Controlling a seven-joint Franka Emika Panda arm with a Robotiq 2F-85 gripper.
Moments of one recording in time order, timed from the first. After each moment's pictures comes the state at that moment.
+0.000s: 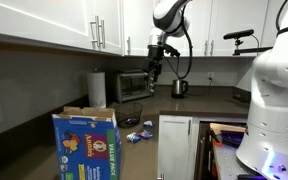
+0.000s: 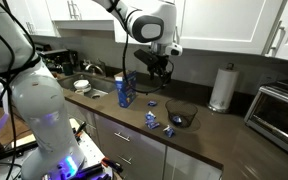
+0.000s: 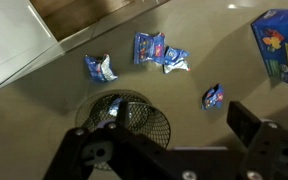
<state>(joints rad) -0.06 -0.28 -0.23 -2.47 0.15 2.25 -0.17</state>
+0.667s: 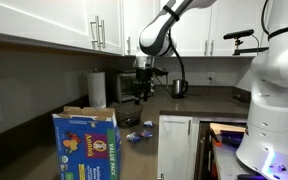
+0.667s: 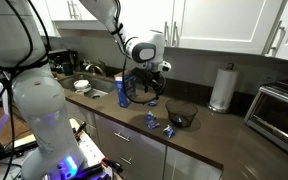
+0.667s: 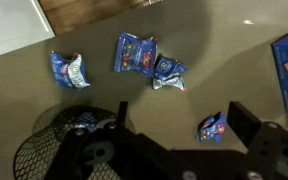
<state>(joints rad) -0.02 -0.04 -0.10 -2.48 0.15 2.48 -0.17</state>
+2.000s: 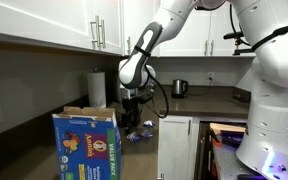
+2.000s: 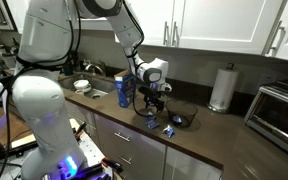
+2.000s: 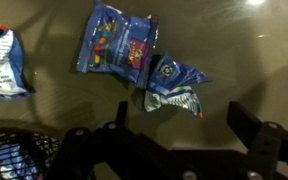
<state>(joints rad) -0.05 0.43 0.01 -2.22 0.14 2.54 -0.21</state>
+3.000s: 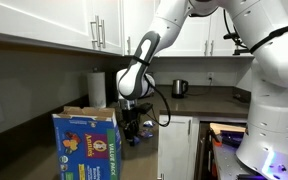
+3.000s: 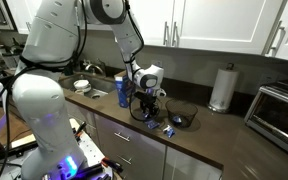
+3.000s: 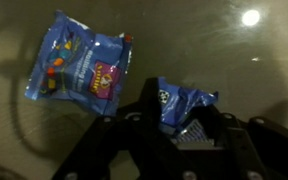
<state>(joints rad) -0.05 0.51 0.05 -2.22 0.12 2.57 -0.21</state>
